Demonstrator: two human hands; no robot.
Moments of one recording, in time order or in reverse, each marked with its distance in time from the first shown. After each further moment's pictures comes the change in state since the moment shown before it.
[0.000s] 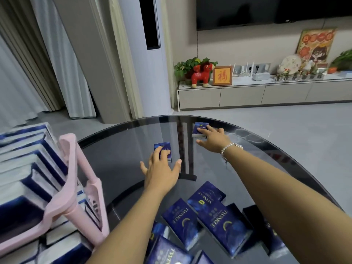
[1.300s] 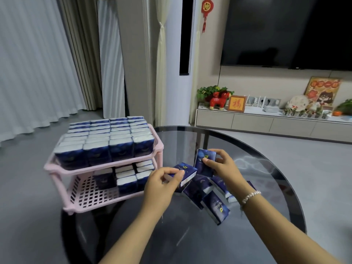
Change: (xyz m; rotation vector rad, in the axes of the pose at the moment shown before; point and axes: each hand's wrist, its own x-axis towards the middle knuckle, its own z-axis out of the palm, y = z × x) left_hand -0.247 -0.013 -0.147 -0.971 0.227 -0.096; right_hand -0.296 -0.110 -0.059 1.259 0.072 -0.083
